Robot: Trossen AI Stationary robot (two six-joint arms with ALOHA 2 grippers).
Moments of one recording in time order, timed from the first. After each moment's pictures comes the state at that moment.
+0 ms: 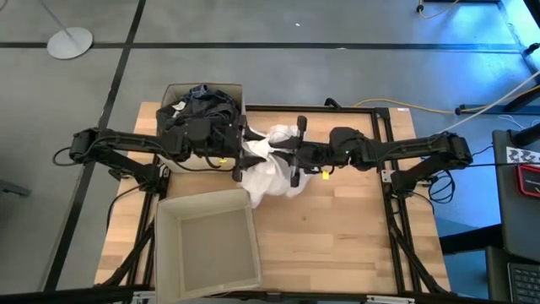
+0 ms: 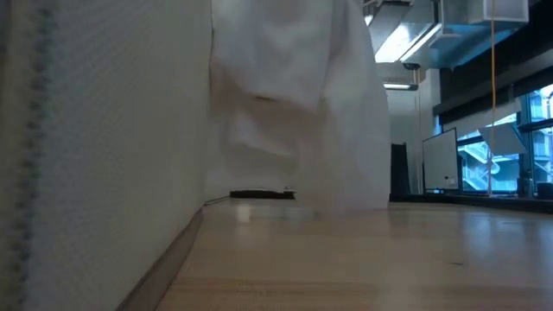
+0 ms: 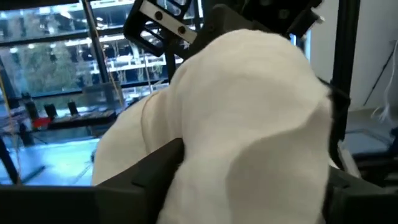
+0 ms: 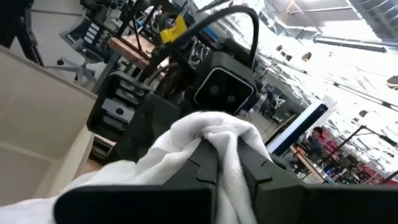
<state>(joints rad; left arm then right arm) 0.09 1.25 0.90 0.41 0.08 0.12 0.08 1.44 1.24 0.29 0.11 -0.66</state>
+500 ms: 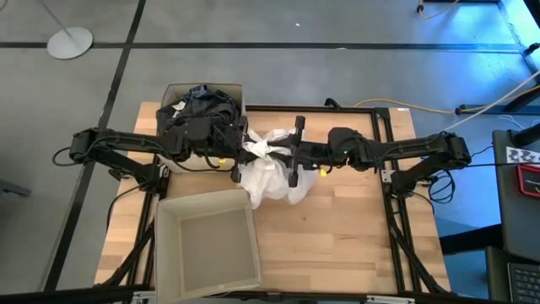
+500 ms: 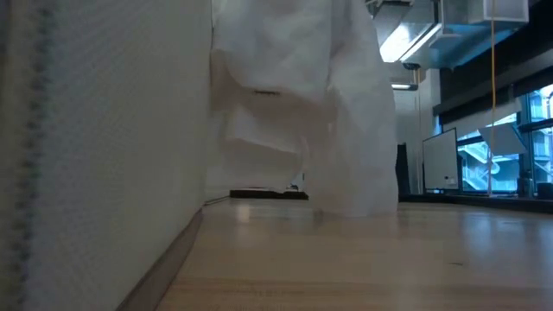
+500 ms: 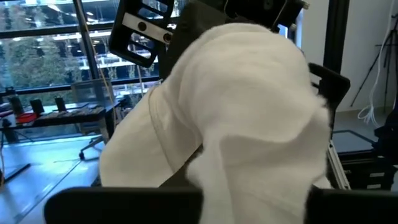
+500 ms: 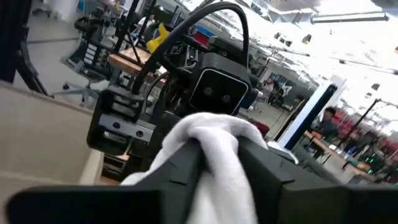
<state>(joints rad) 0.10 1.25 0.90 0.41 0.12 0.09 0.08 1.46 1.25 0.32 0.11 -0.49</state>
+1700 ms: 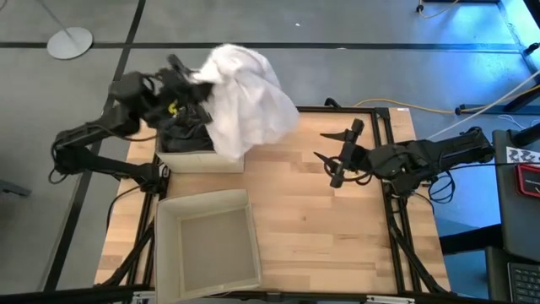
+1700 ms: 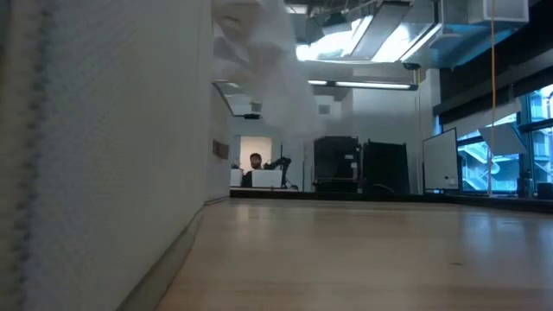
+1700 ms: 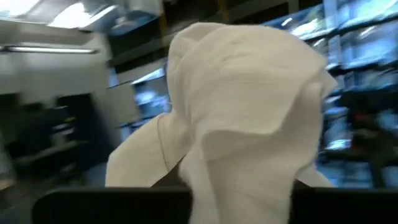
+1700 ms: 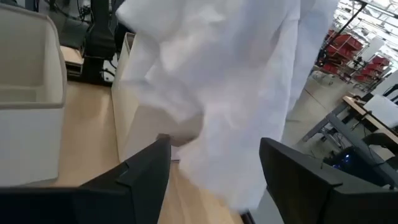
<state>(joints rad) 0.26 1.02 1.34 -0.08 -0.32 0.29 0.31 1.12 1.25 -0.47 0.75 -0.19</state>
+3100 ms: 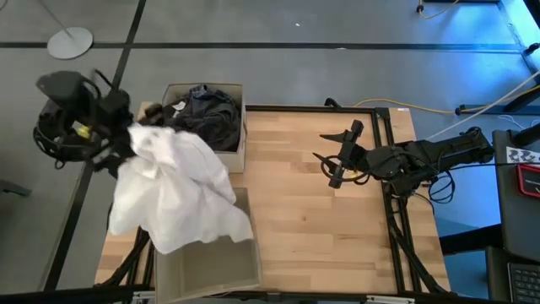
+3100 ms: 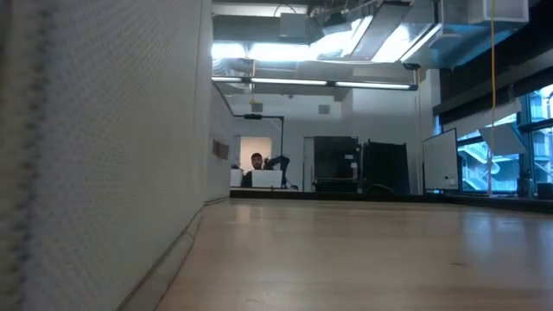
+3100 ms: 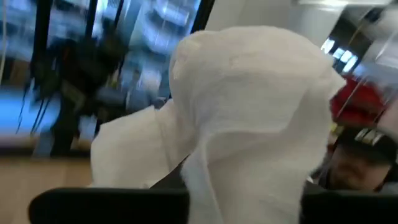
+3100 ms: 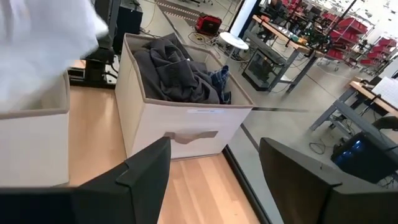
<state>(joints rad) -0.11 0.95 1.71 -0.74 0.33 -0.36 0.31 1.13 1.25 -0.48 0.75 -0.10</state>
